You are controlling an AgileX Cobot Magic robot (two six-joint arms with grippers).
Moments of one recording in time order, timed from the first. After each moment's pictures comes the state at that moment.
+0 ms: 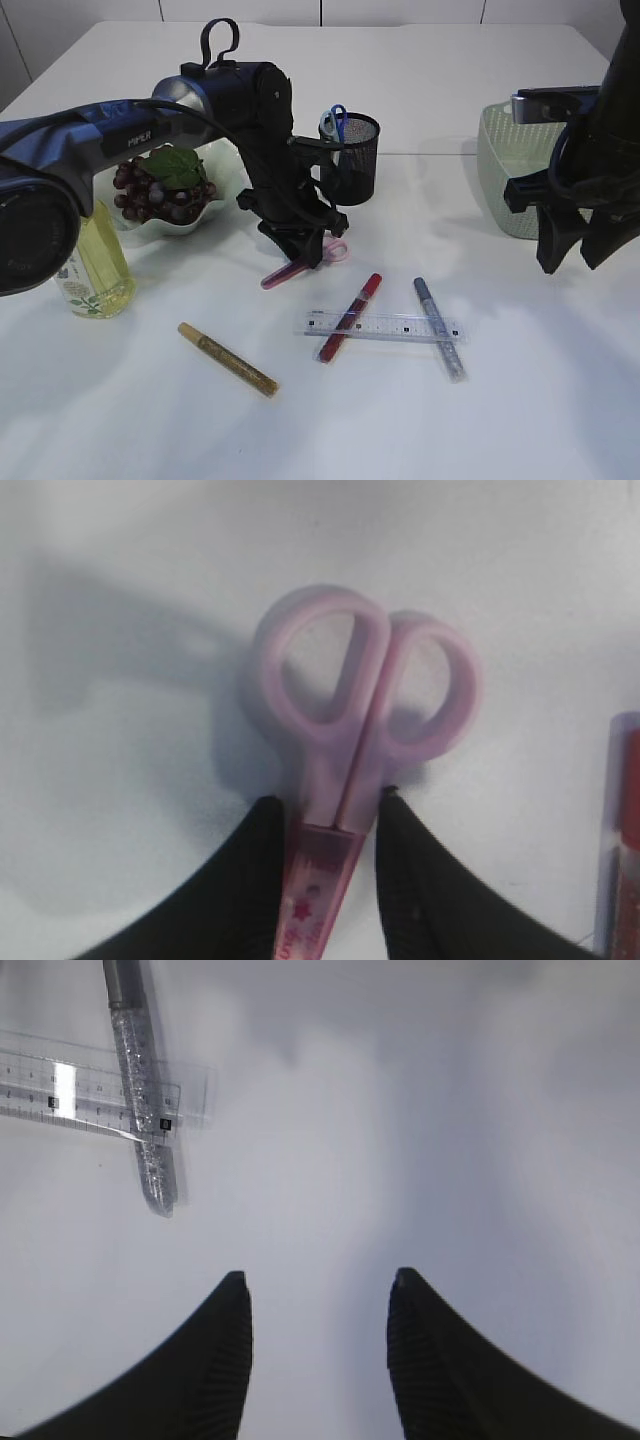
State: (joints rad) left arm -0.52 2.62 -2.31 -0.19 1.21 0.09; right arm 0.19 1.72 -1.34 0.02 1.22 0.08
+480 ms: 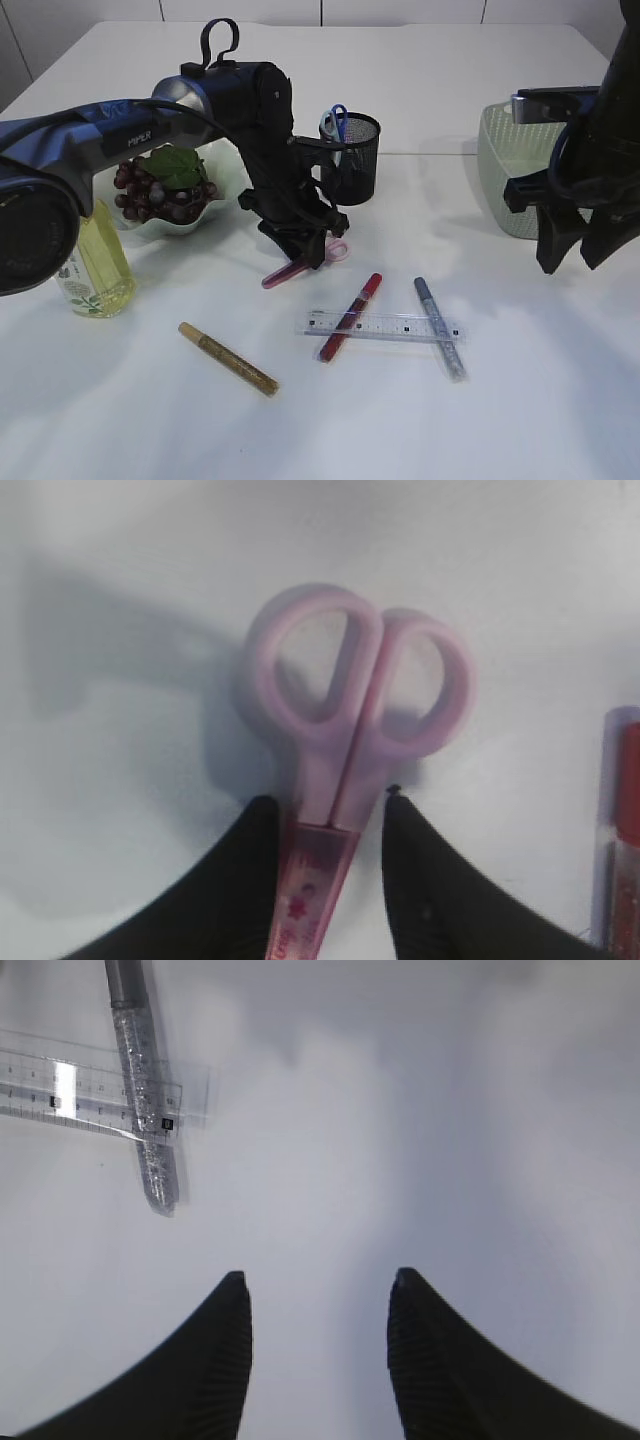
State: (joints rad) left arm -0.52 2.62 -2.31 -0.20 1.21 0.10; right arm 0.19 1.72 -1.34 0.02 1.22 0.08
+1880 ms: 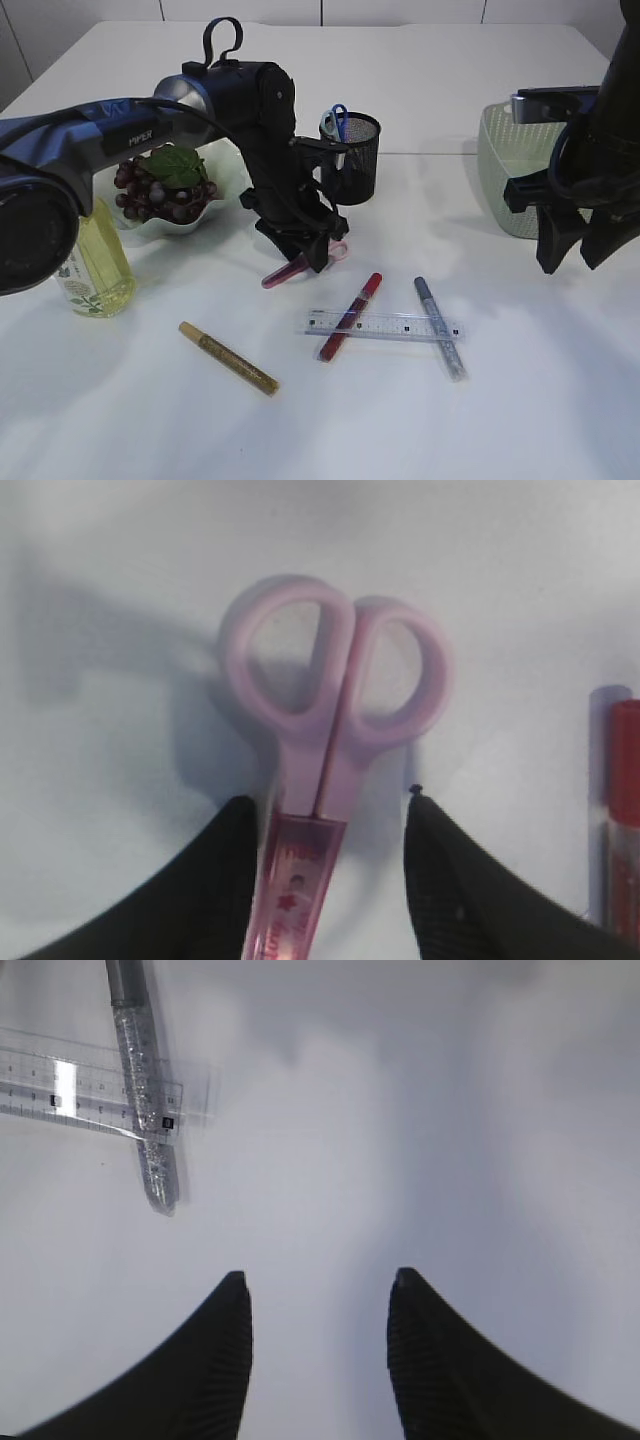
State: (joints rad) left arm -0.52 2.61 -2.30 -0.18 1.21 0.14; right arm 0.19 1.72 -1.34 0.02 1.22 0.08
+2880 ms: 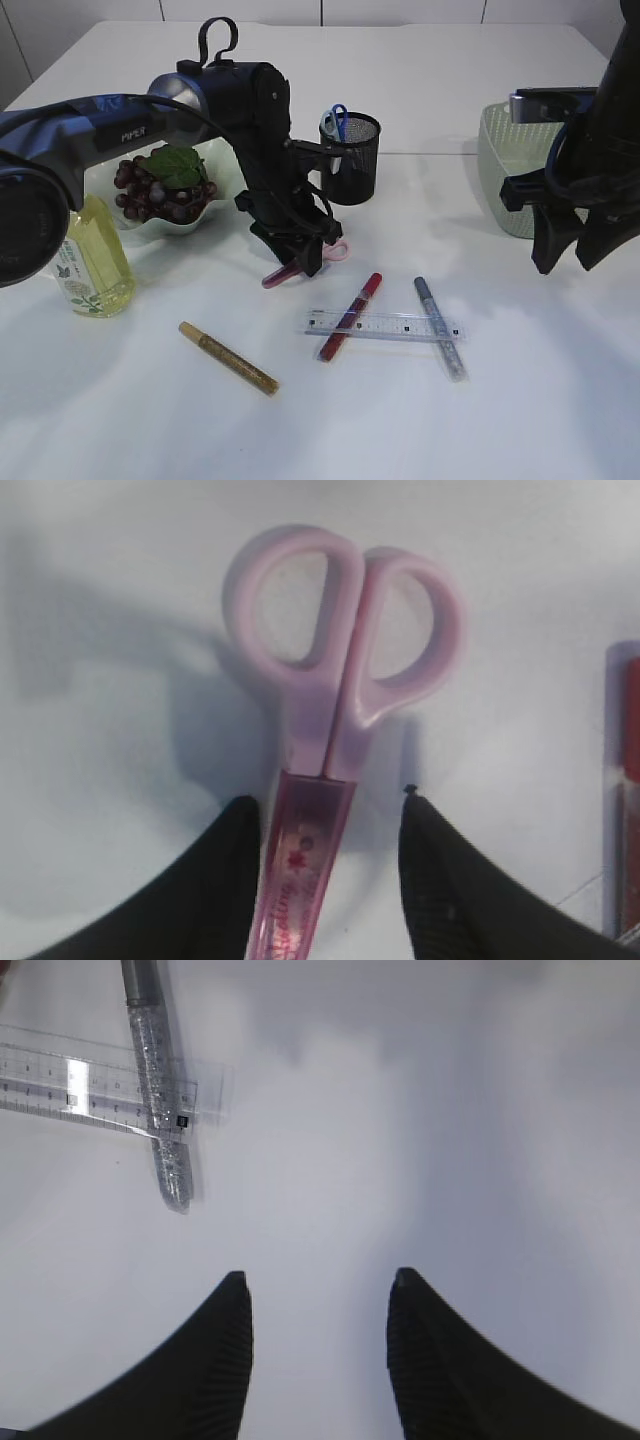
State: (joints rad) left arm -0.52 2.59 -2.25 -0.19 1.21 0.16; right arm 0.19 1.72 -1.34 0.04 1.22 0.08
